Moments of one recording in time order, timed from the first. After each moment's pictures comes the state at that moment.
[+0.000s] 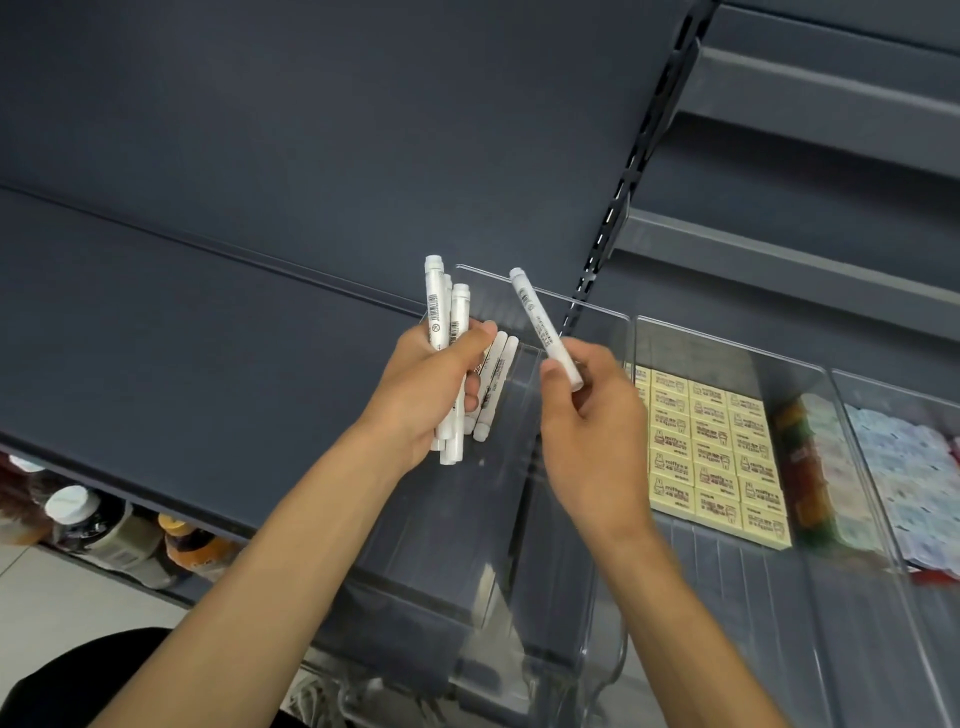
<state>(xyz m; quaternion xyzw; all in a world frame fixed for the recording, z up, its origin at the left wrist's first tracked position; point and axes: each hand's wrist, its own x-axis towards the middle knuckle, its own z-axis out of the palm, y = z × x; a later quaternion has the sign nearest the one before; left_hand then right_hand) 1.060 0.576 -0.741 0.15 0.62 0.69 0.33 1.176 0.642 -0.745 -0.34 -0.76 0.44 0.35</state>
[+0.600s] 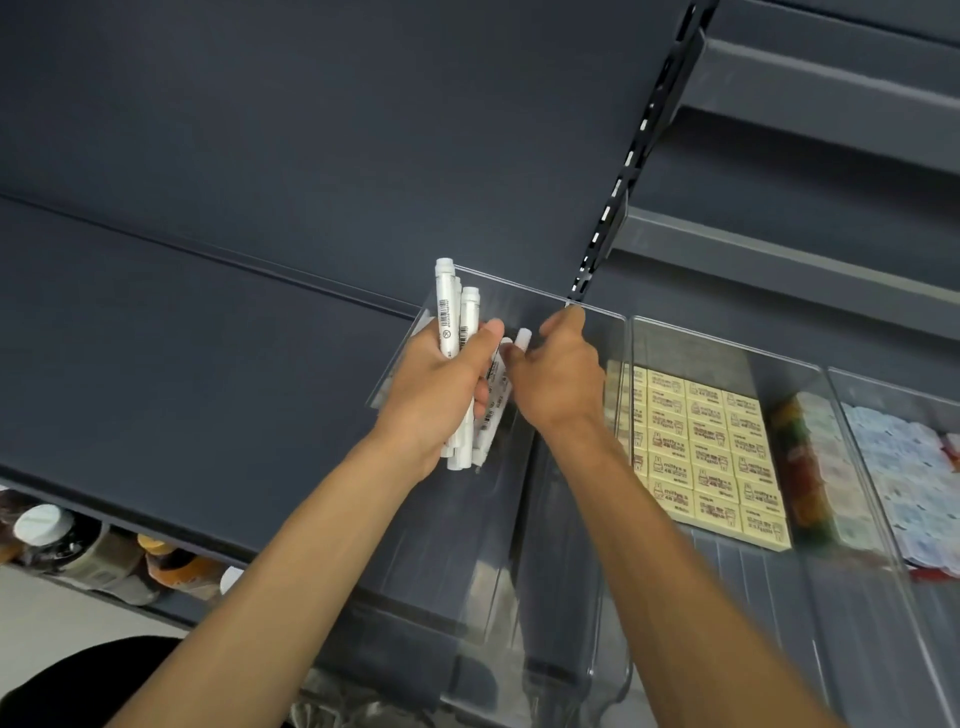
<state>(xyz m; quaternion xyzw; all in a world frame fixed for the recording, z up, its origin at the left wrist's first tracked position) 1.063 0.585 -0.746 0.17 0.63 0.68 0.32 1.119 0.686 -0.755 -0.45 -0.80 0.34 0.18</state>
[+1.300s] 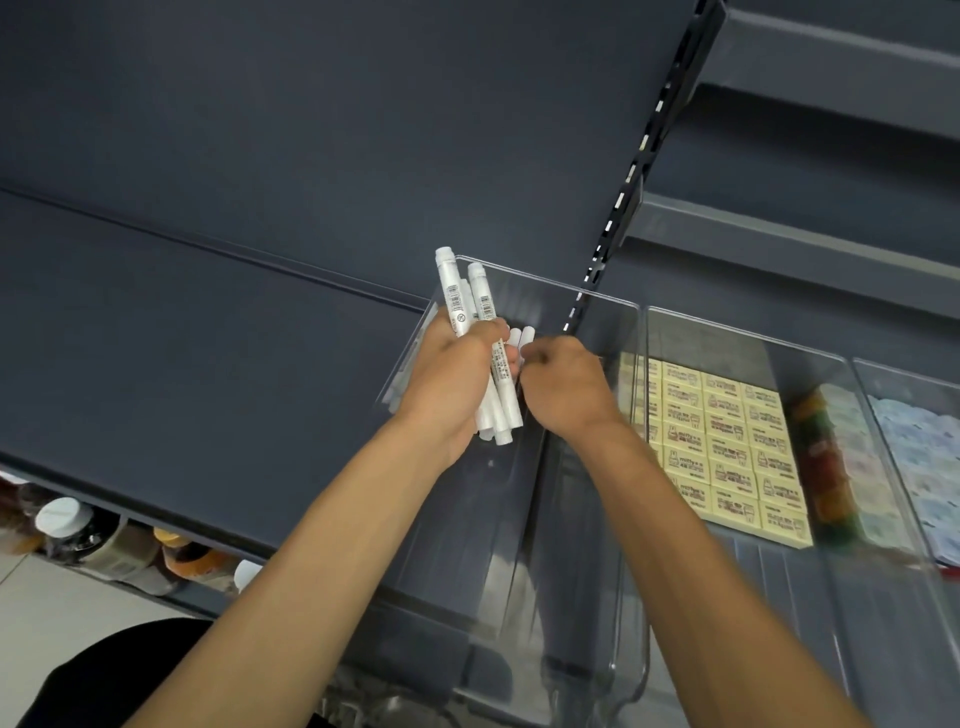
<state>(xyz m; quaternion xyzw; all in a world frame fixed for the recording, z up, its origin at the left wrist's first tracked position) 1.067 0.598 -0.740 0.08 0.57 0.74 0.36 1.127 0.685 -0.751 -0.41 -0.83 0.37 0.07</state>
